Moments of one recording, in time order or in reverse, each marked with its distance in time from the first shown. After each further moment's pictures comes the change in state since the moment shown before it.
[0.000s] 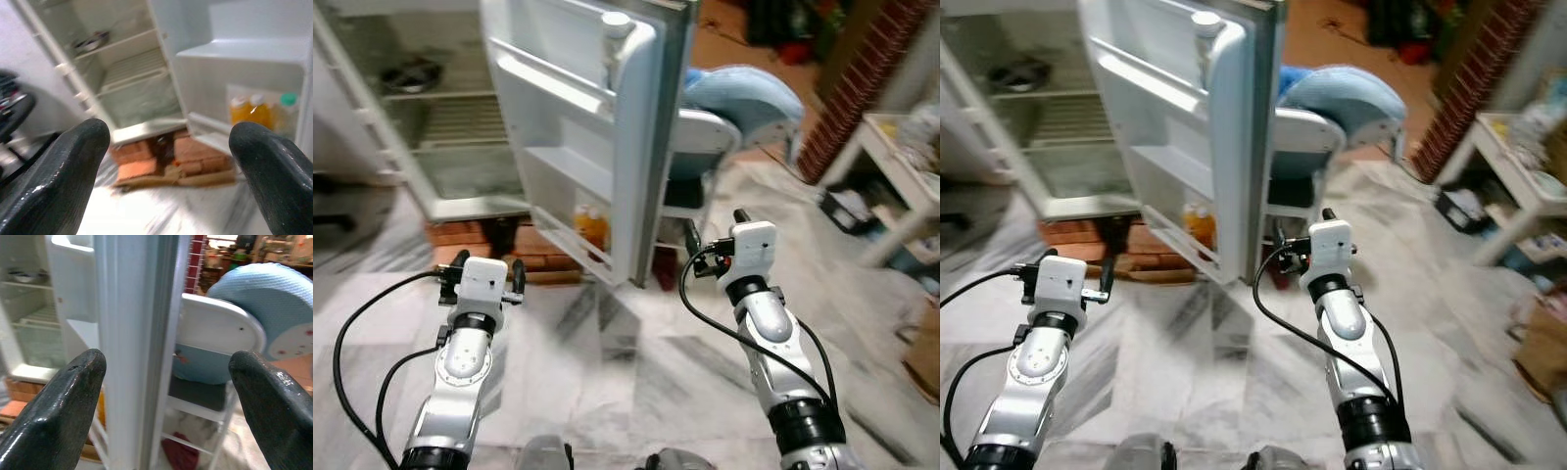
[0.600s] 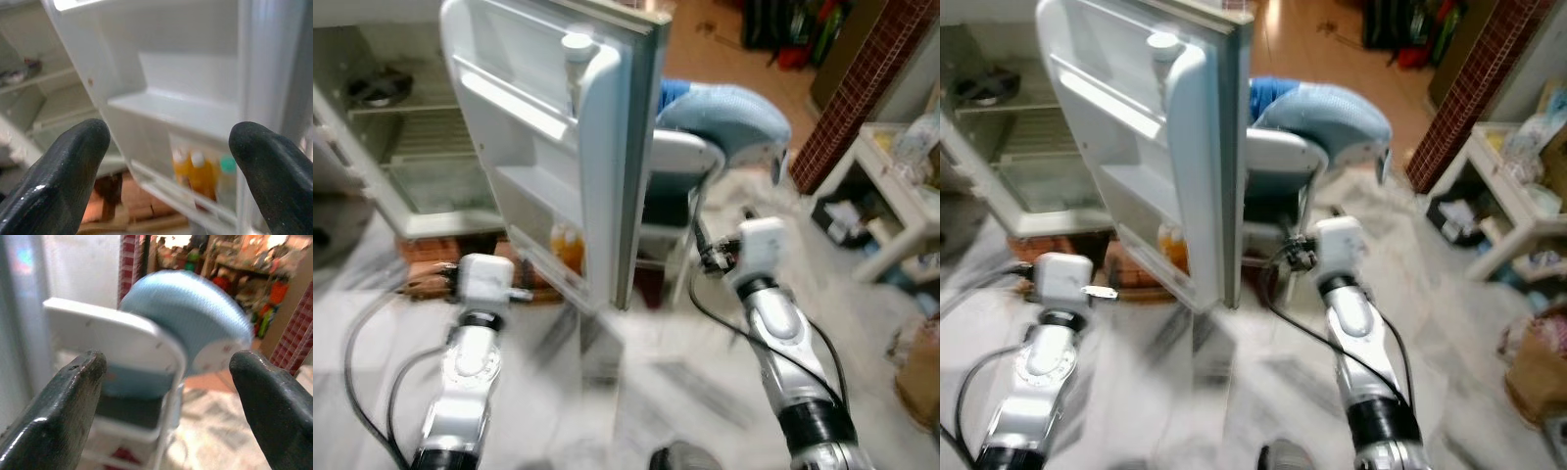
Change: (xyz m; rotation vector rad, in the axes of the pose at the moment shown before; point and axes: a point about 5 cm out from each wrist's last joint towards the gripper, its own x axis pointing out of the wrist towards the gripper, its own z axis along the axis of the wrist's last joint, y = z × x) left arm 0.005 -0.010 0.011 -0.035 -0.031 -0.036; right arm 0.000 -0.013 0.003 -0.001 -0.017 -0.064
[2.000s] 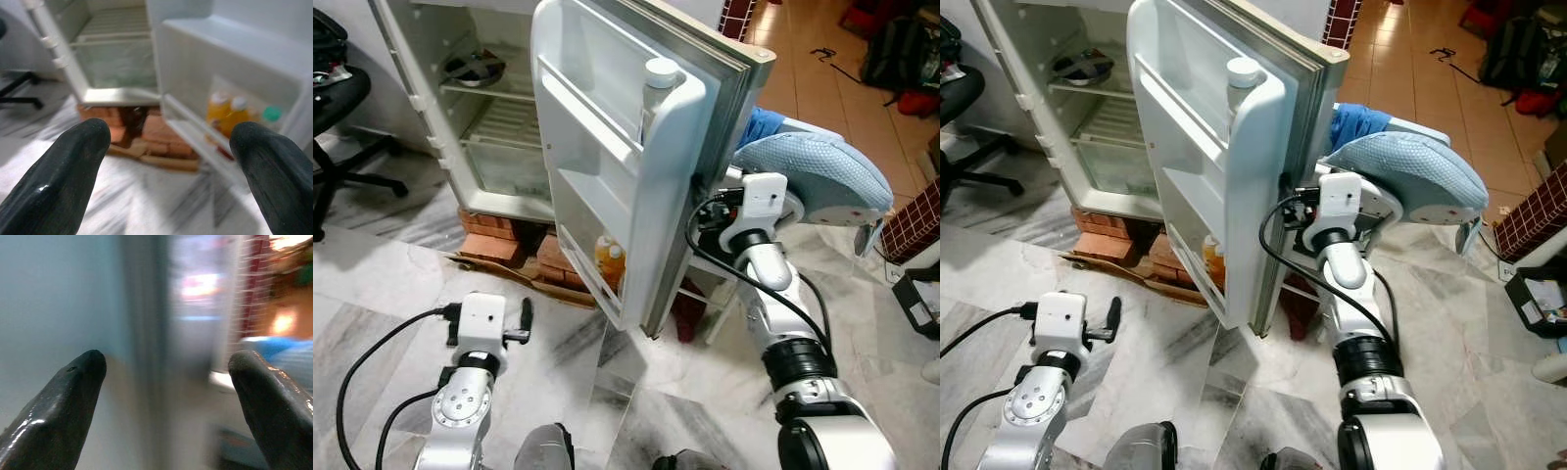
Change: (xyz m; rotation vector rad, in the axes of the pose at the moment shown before) left arm -0.039 -0.003 -0.023 -0.131 0.122 -0.071; right arm 0.058 0.036 0.038 0.261 -0.070 0.196
